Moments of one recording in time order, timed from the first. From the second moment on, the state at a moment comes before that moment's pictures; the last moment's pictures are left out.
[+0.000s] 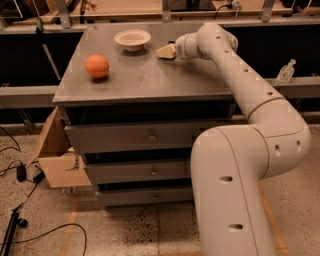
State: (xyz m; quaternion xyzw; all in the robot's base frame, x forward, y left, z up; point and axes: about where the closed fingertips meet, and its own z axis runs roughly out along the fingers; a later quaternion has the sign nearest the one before) arm 0.954 -0.058 0.849 -0.25 0.80 0.14 0.53
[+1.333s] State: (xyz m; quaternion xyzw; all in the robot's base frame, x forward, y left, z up) arm 0.951 -0.042 0.838 -0.27 0.80 0.15 0.51
